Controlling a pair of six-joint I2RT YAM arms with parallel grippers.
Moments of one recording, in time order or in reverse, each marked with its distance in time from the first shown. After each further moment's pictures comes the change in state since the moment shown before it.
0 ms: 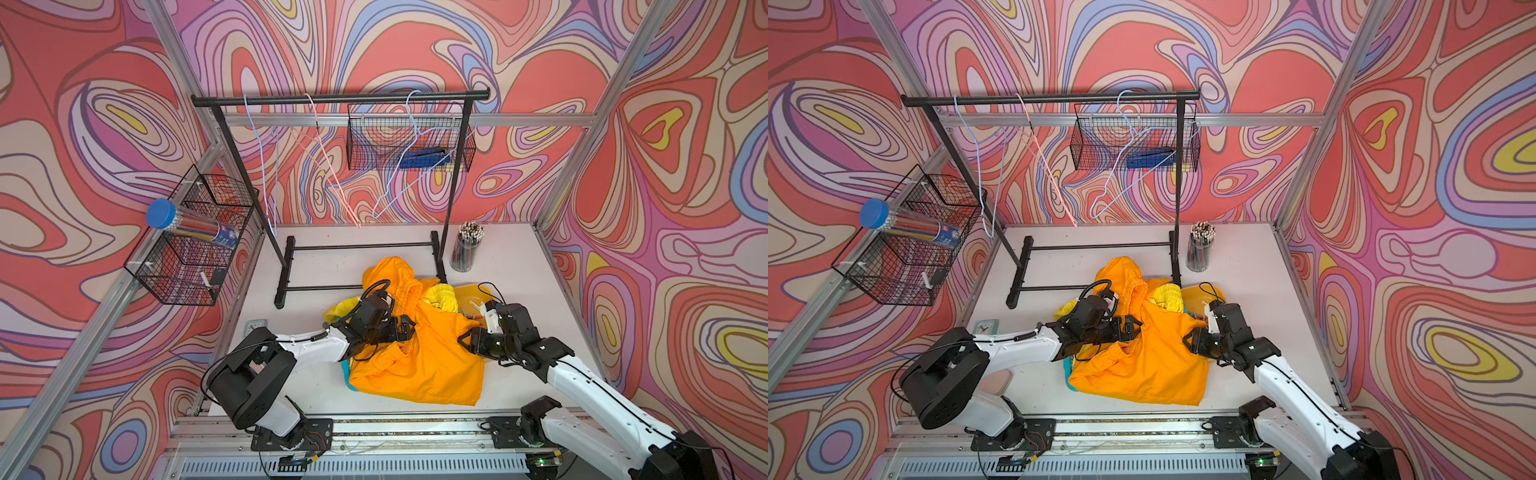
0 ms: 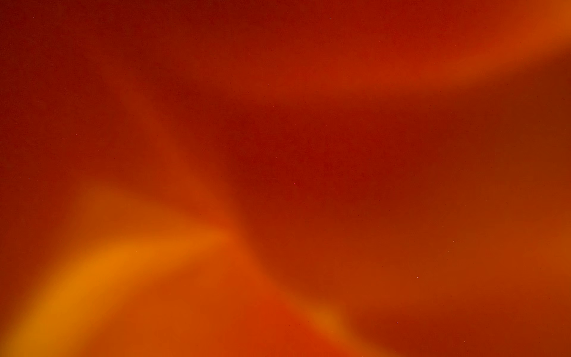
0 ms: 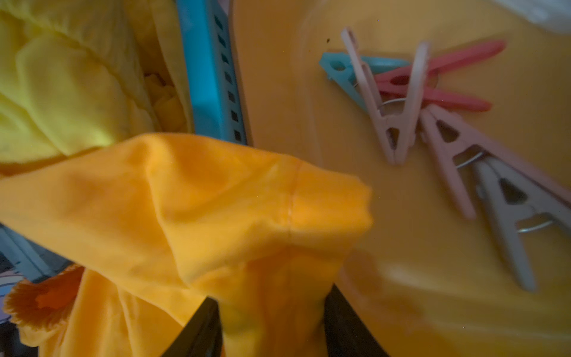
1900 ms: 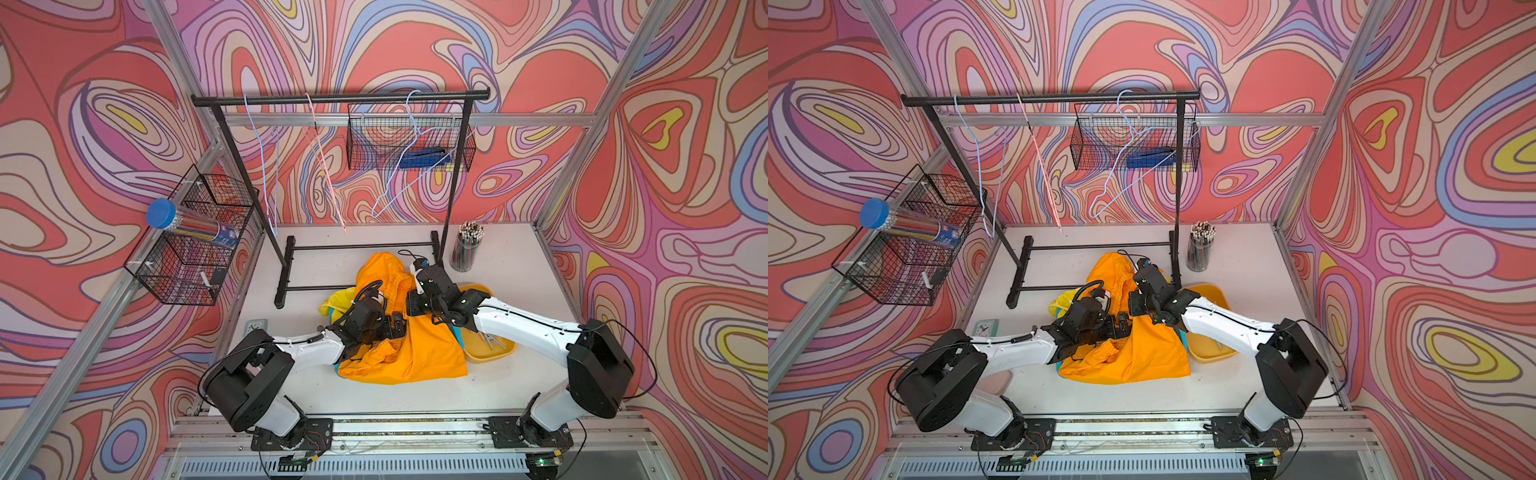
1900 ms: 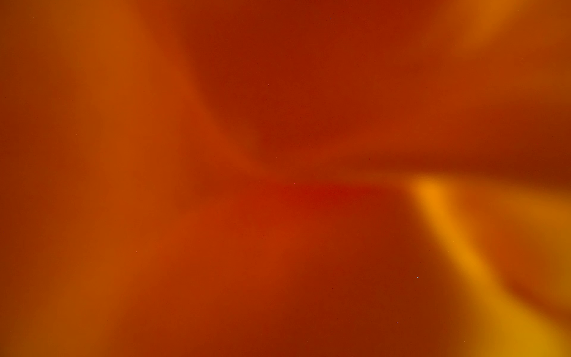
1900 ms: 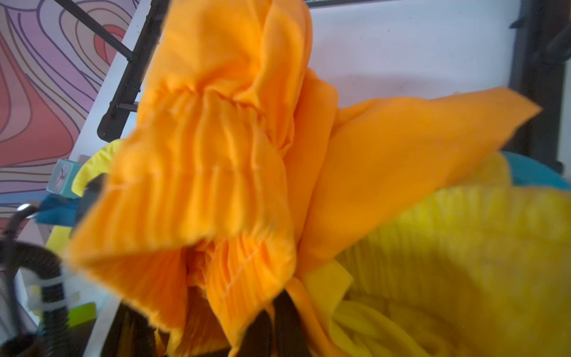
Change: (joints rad) left arm 0.028 -0.028 -0.063 0.066 -0.084 0.016; right arm 0.393 0.707 0.602 0.220 0.376 -0.108
